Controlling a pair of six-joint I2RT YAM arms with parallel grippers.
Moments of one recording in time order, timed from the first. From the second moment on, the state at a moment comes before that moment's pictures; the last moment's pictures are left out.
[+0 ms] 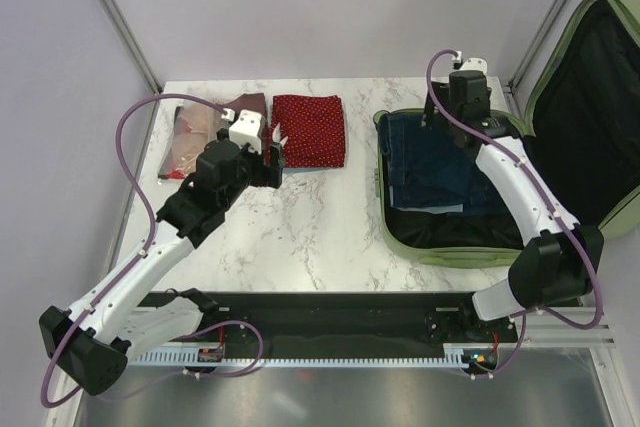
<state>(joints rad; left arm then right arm) -0.57 0.99 0.94 -0.28 -0.22 -0.10 0.19 1.49 1.38 -0.49 0.34 0.21</state>
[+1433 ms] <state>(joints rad) -0.57 1.00 0.94 -0.28 -0.20 -0.10 0.25 1.87 1.41 -0.39 0.16 0.33</state>
